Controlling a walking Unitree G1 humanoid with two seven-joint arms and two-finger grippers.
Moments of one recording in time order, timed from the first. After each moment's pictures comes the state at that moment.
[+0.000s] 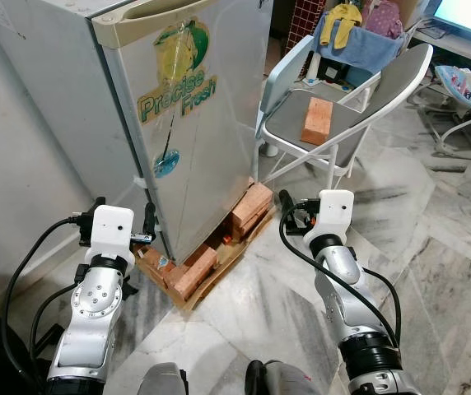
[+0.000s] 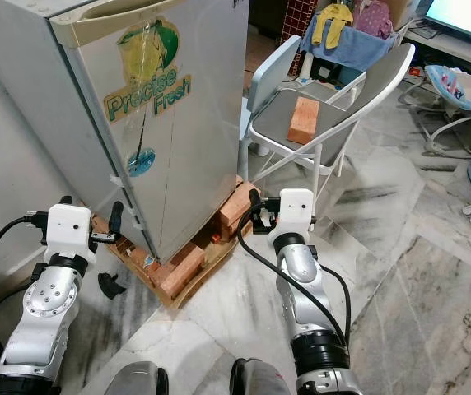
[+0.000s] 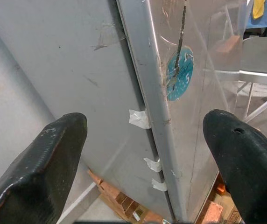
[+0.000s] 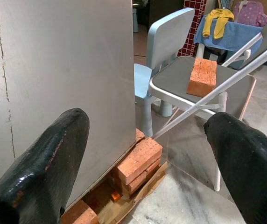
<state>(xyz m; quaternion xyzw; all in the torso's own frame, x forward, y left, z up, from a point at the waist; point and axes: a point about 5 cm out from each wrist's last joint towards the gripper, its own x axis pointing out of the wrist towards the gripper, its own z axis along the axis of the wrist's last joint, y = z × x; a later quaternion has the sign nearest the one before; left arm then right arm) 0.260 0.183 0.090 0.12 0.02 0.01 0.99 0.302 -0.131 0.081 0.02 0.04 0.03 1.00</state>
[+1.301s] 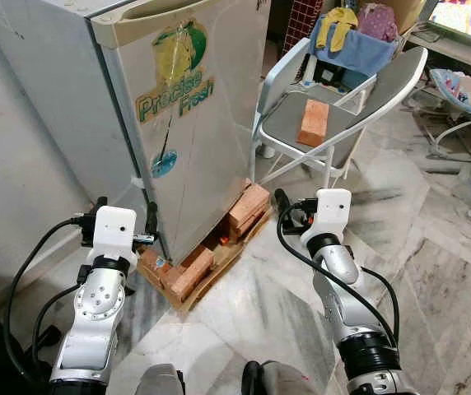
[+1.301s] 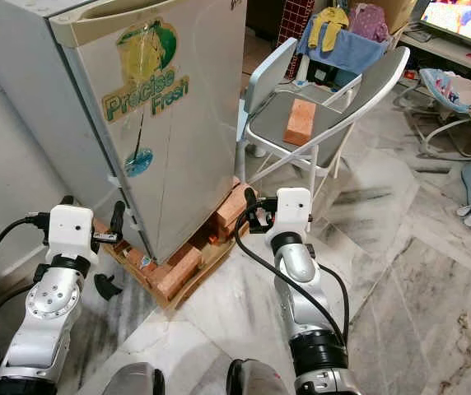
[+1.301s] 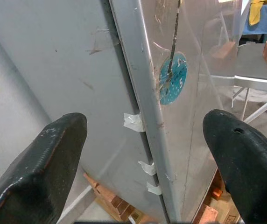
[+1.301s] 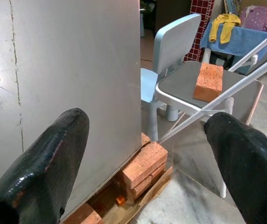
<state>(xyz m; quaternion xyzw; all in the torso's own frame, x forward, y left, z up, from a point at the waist) 0.258 0.179 0.090 0.12 0.02 0.01 0.99 0.302 -0.128 0.083 0.03 0.03 0.05 1.00</state>
